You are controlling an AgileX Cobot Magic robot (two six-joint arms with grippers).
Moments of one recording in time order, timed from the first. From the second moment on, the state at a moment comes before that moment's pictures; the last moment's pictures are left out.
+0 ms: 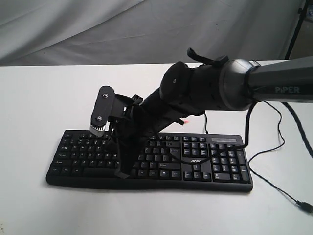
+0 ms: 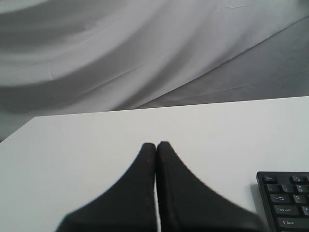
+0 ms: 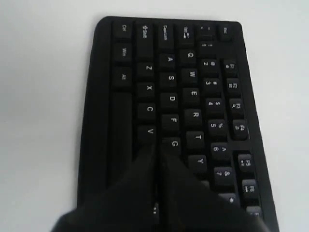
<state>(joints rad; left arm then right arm) 0.13 0.00 -0.01 0.03 0.18 0.09 0.44 2.02 -1.33 0.80 0.52 -1.41</state>
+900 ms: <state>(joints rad) 0.13 0.00 -0.01 0.03 0.18 0.09 0.42 2.02 -1.28 0.89 0.51 -1.49</state>
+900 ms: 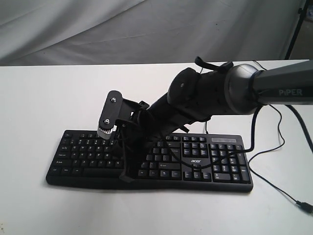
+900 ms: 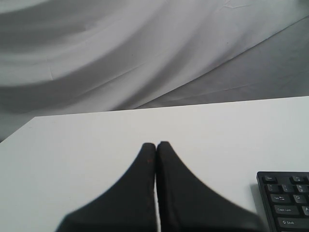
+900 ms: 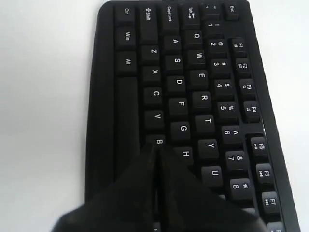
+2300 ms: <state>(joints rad) 0.13 0.00 -0.01 0.03 0.18 0.09 0.42 2.12 -1.28 1.03 0.46 -1.64</state>
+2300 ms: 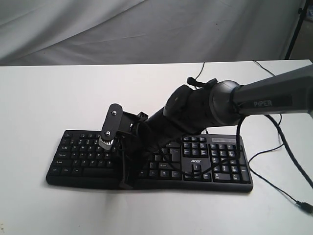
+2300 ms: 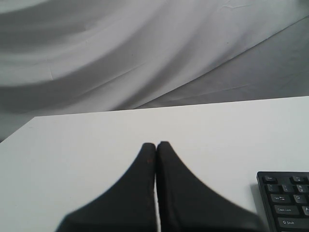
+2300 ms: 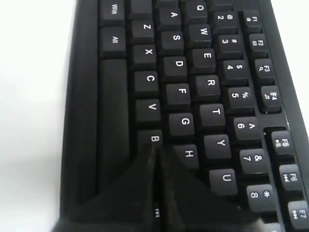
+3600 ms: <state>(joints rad) 0.13 0.00 -0.01 0.03 0.18 0.09 0.42 2.05 -1.28 1.04 0.46 -1.66</state>
